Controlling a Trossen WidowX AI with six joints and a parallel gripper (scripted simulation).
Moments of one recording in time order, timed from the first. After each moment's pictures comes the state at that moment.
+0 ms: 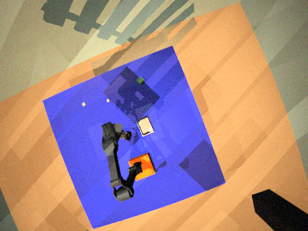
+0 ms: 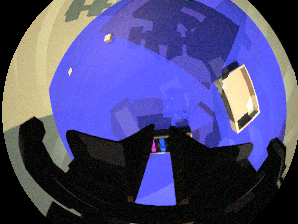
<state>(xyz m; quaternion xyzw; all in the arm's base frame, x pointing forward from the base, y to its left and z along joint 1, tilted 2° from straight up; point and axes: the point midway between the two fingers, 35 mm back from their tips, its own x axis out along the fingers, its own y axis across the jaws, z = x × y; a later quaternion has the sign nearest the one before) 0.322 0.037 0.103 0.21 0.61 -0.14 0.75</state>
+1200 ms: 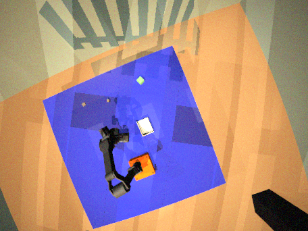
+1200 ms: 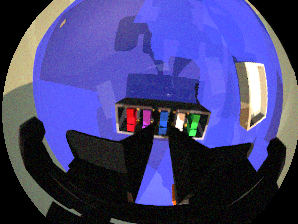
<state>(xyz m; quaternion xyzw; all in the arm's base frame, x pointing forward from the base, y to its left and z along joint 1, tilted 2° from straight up) 0.277 0.072 0.038 0.07 0.69 -0.09 0.71</state>
